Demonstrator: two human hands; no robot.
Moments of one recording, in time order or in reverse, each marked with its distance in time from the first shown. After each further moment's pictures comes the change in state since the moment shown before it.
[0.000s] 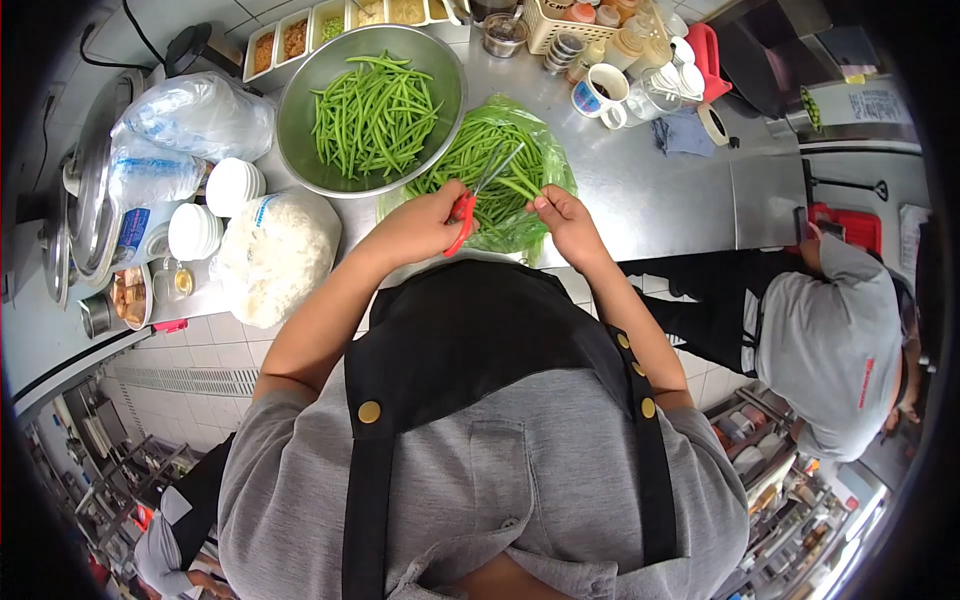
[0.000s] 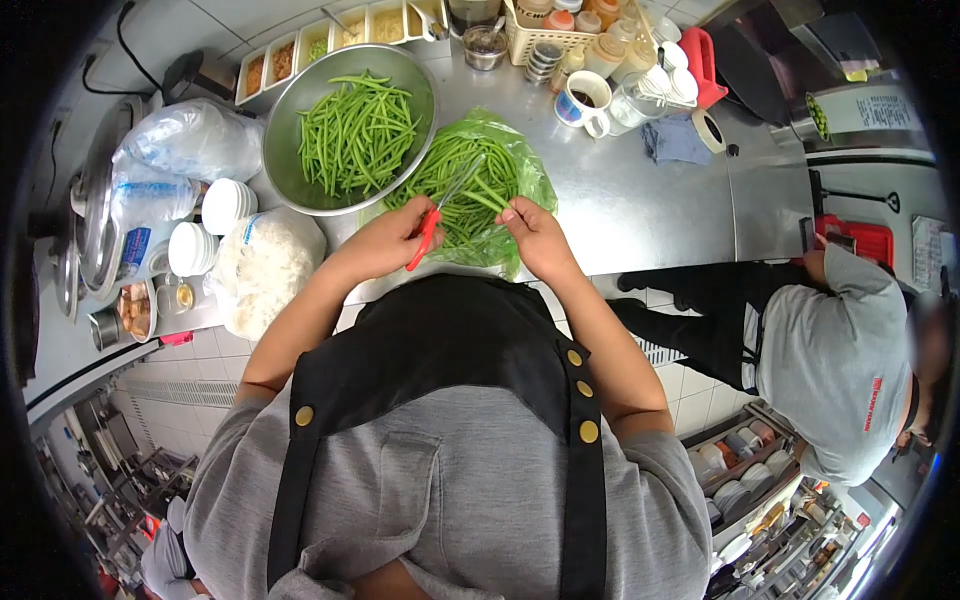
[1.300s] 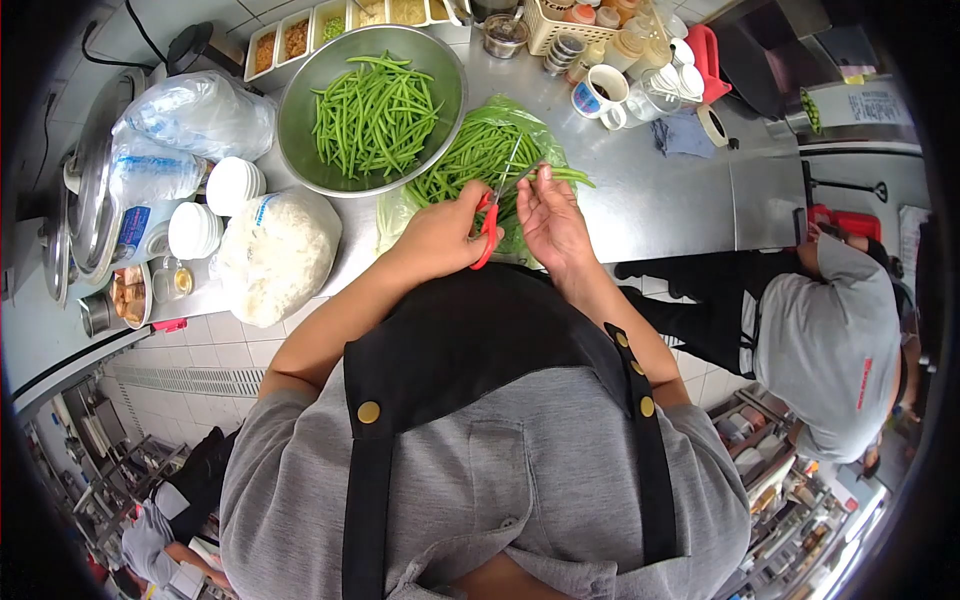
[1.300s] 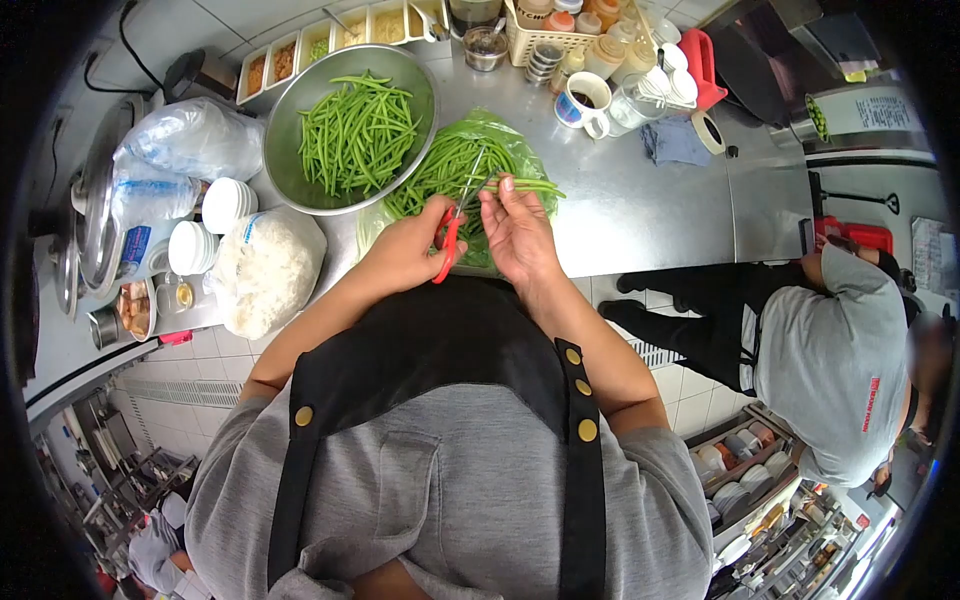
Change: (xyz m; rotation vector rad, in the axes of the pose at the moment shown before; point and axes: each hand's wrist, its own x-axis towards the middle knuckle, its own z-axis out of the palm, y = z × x) left_hand -0.005 0.023 0.024 0.195 0.134 0.119; right_hand 0.006 -0.035 0.039 1.263 0.234 0.128
